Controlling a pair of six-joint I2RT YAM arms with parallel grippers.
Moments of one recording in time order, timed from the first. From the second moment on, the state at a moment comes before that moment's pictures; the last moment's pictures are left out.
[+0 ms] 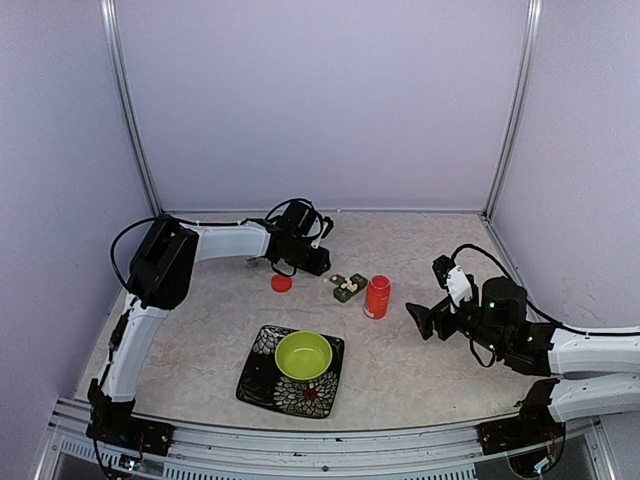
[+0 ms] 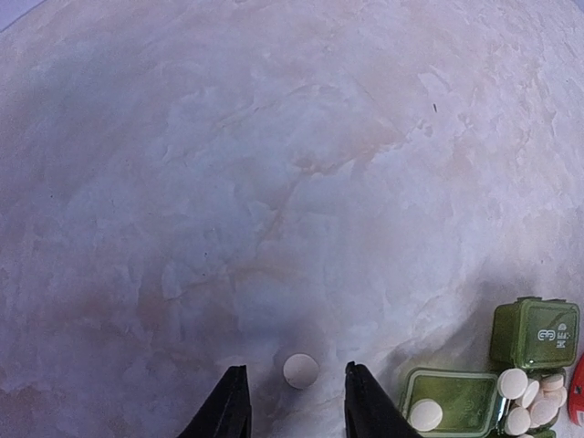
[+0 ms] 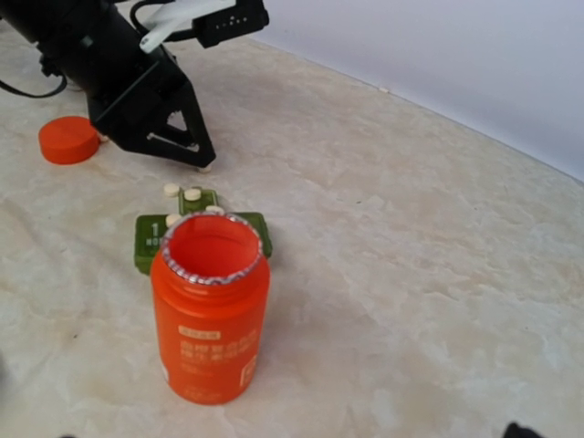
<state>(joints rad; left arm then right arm) -0.67 2.43 1.91 -0.31 0.07 -0.11 0.78 0.95 0.30 0.38 0.25 -0.08</state>
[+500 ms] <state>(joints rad) -0.67 2.45 1.92 -0.32 0.06 -0.10 0.78 0.96 0.30 0.39 0.24 -0.08</state>
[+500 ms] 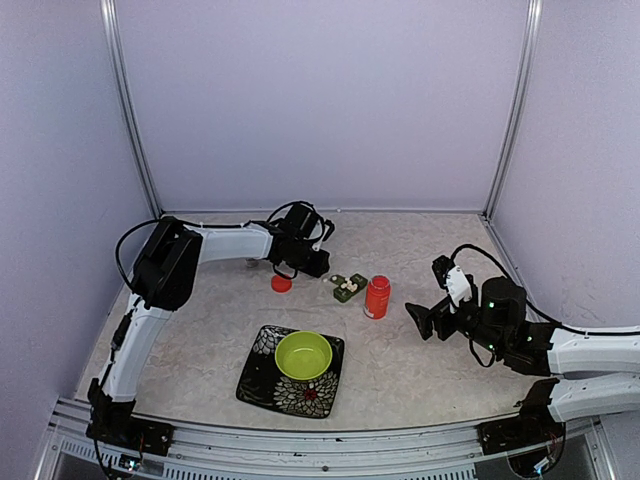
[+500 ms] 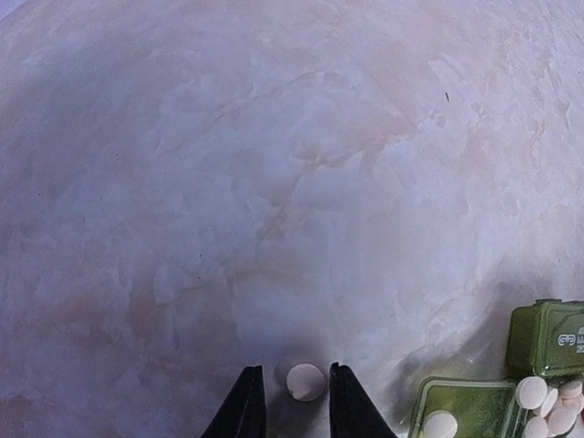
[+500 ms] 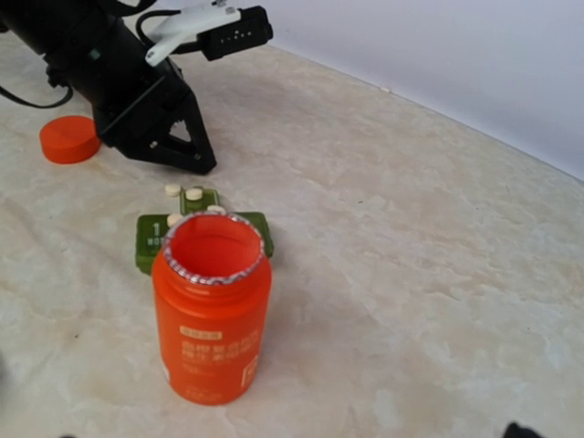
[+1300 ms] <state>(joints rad) -0.68 2.44 1.90 -0.29 0.05 -0.10 0.78 0.97 0.30 0.39 0.24 -0.08</state>
